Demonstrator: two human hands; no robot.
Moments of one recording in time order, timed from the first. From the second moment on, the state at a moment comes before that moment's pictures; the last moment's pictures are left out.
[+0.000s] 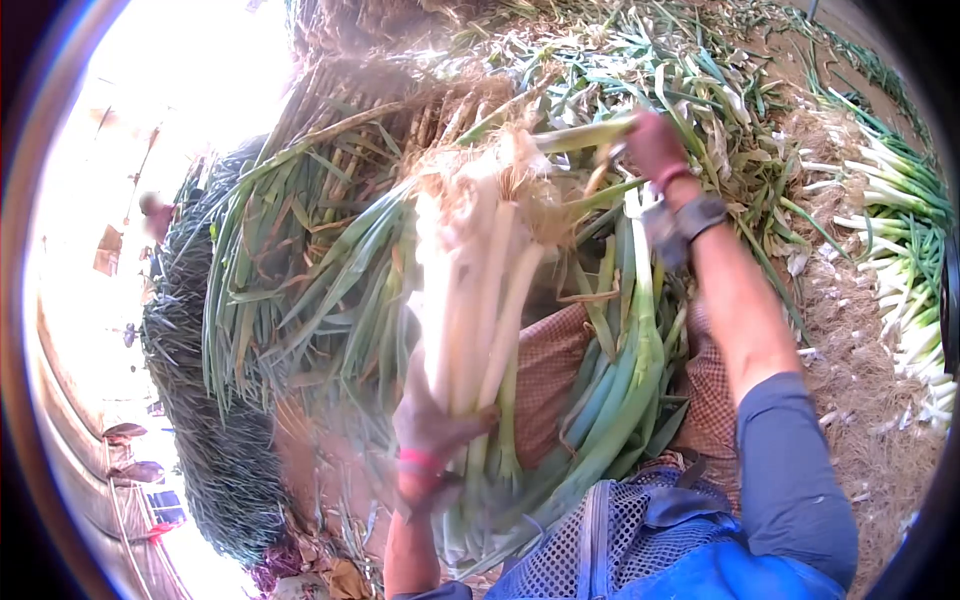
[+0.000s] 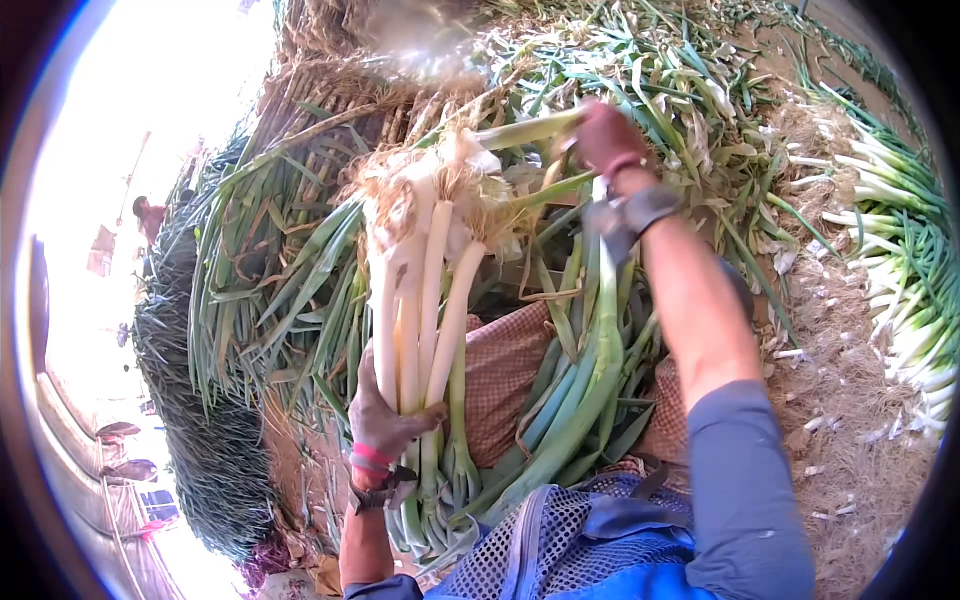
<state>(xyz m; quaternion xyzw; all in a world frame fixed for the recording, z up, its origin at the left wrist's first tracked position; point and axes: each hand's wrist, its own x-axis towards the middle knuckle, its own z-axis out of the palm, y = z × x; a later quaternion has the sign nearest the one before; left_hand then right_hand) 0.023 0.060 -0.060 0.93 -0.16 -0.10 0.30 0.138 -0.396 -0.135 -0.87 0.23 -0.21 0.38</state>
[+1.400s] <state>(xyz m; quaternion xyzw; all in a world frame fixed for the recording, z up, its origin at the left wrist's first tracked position) 0.017 0.062 -0.075 0.95 -0.20 -0.03 0.22 0.031 -0.384 -0.073 -0.89 -0.06 0.31 0.33</state>
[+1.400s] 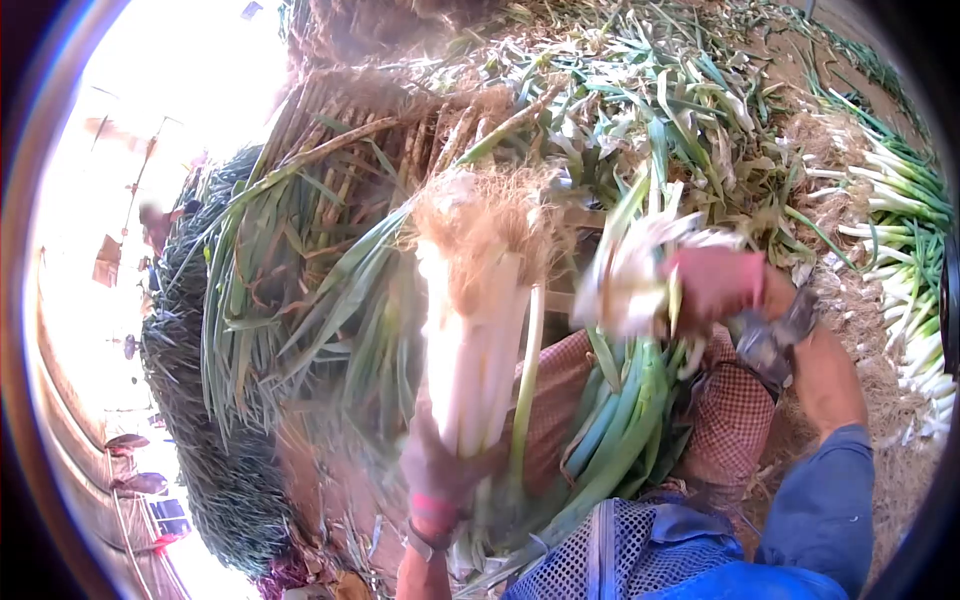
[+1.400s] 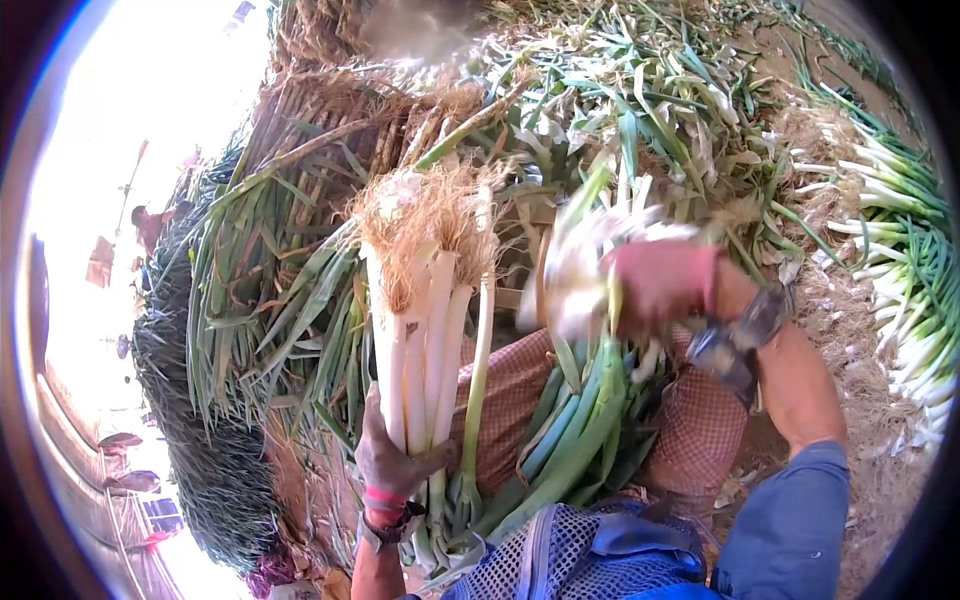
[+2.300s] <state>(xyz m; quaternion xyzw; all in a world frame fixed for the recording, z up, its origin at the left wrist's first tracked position) -0.037 0.027 -0.114 0.96 -0.26 0.12 -0.03 0.145 -0.301 -0.041 -0.99 -0.06 0.04 -0.09</state>
